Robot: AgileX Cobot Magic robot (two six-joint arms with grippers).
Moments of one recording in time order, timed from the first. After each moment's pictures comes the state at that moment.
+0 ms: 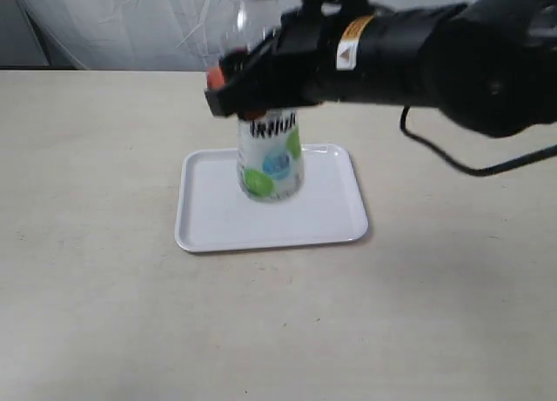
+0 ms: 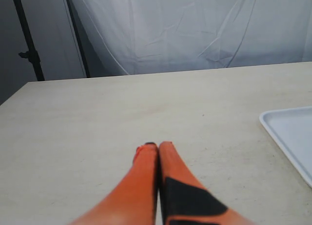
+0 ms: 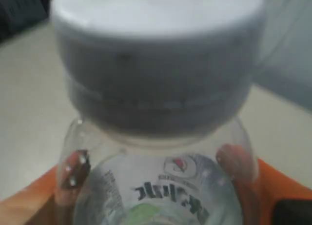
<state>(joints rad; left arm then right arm) 0.01 0.00 0.00 -0.02 0.23 0.07 0.90 1.43 -1.03 -0.03 0.06 0.06</state>
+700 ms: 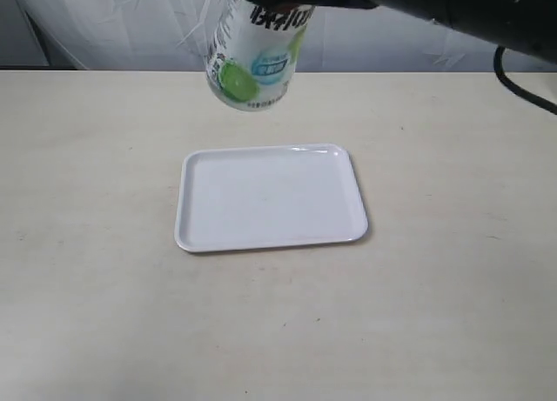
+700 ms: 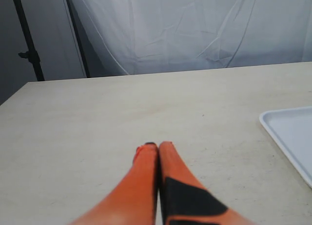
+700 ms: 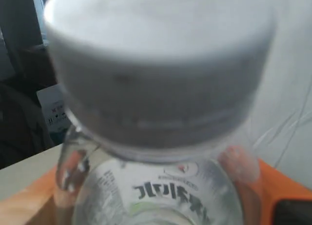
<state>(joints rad) 0.01 0.00 0.00 -0.02 0.23 0.07 0.92 1.19 -0.94 -0.05 -0.14 0.06</state>
